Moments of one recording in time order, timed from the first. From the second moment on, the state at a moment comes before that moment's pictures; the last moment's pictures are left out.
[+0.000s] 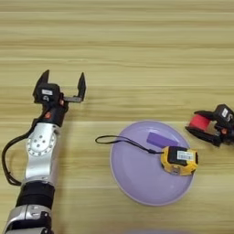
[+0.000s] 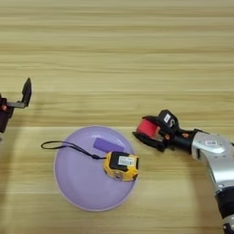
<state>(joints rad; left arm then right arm) -0.22 0.14 0.14 0.42 -0.13 -0.47 -0.21 -0.19 -0.55 0.05 0.35 0.18 -0.05 0.99</state>
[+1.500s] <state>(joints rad) -0.21 0.13 0.14 0.42 -0.13 -0.48 -0.22 -0.43 -0.38 0.06 0.59 0.14 0.02 0.80</state>
